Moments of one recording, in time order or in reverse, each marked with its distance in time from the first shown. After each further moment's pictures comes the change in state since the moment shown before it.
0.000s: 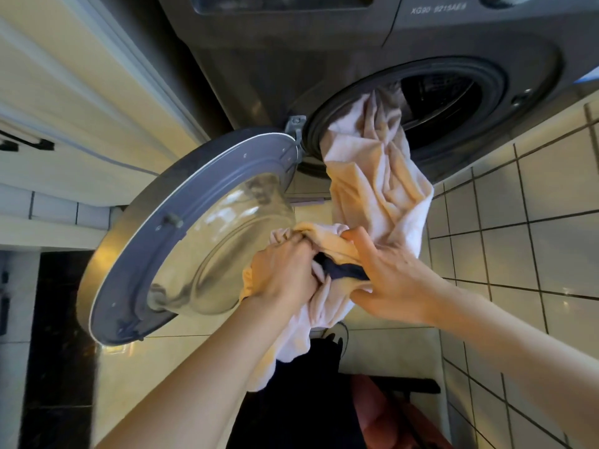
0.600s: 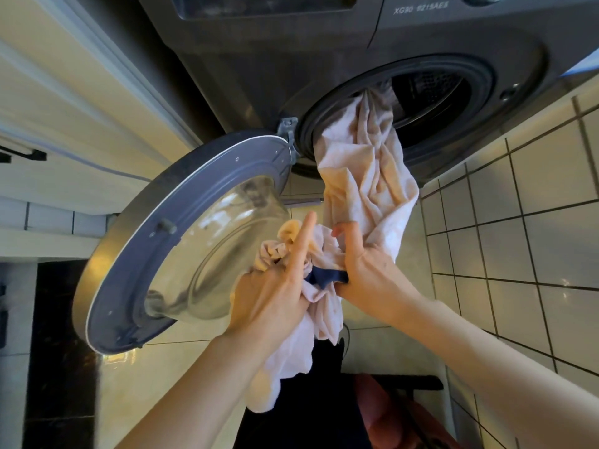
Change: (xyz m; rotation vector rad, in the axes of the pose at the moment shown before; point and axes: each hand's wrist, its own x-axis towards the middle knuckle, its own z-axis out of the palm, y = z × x) left_hand -0.035 -0.024 0.008 -0.146 0.227 0.210; right_hand 0.015 -0.011 0.033 0.162 0.227 0.106
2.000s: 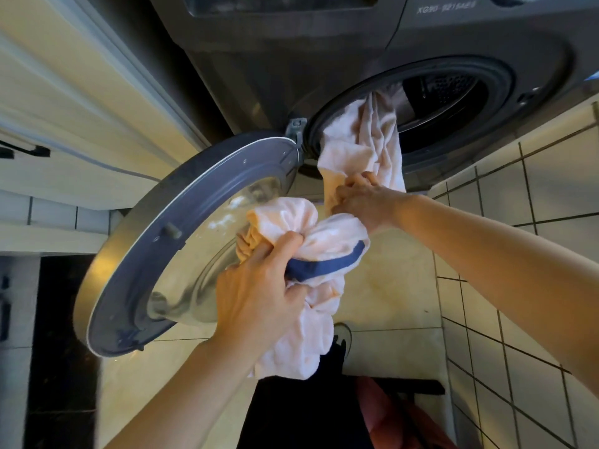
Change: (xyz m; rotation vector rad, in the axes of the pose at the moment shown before) left_hand 0.004 -0.006 -0.026 -0.022 0.189 -0.100; right_hand 0.135 0.076 -0.026 -0.815 -0.436 -0.278
